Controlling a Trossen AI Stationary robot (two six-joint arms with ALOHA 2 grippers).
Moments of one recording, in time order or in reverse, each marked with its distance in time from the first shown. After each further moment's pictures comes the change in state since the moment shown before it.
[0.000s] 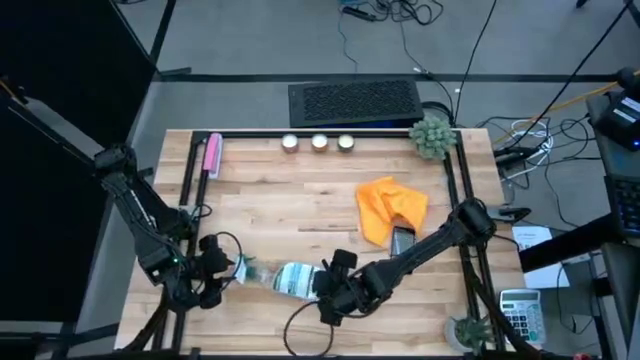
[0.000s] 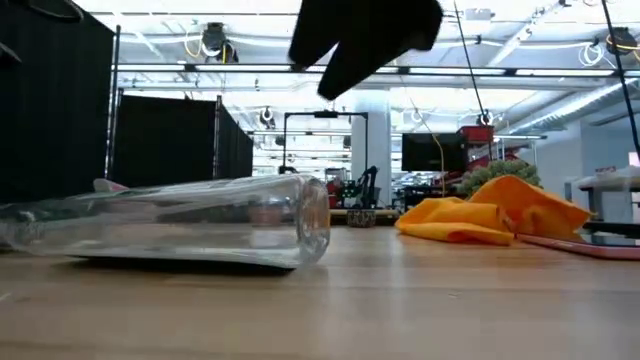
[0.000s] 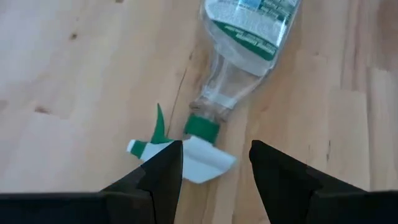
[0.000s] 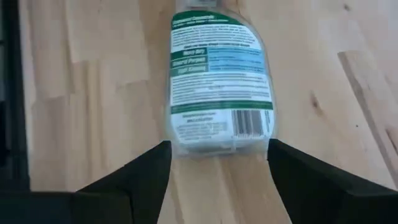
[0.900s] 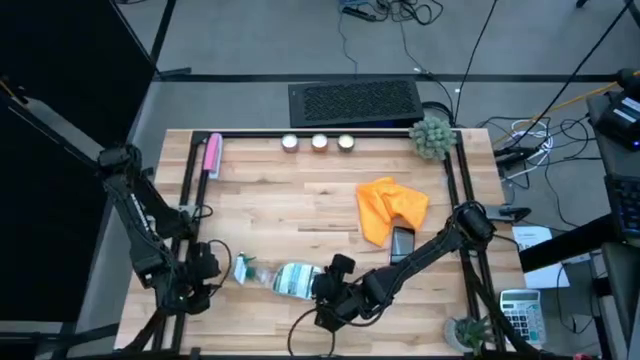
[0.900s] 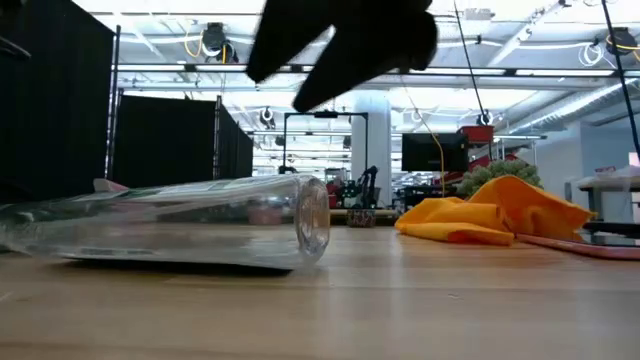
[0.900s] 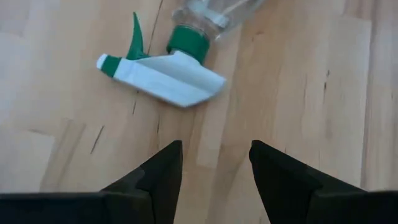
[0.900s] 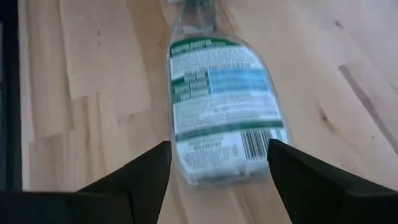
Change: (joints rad) left arm -0.151 0.019 -0.076 0.039 0.125 -0.186; right arm -0.016 0.027 -0.067 0.211 0.094 0.021
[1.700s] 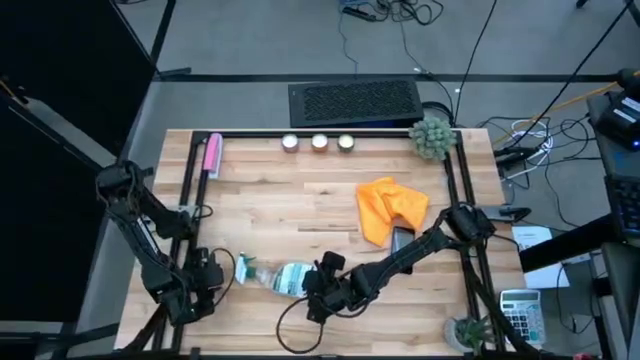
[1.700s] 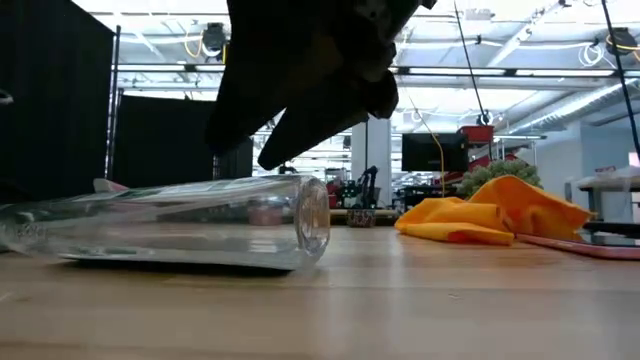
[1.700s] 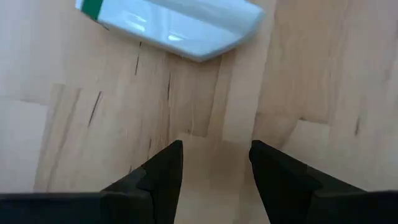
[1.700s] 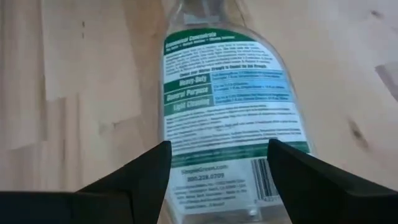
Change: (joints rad) left arm -0.001 0.249 0.000 0.041 0.089 0.005; right arm -0.057 0.077 0.001 0.068 -0.080 -0.060
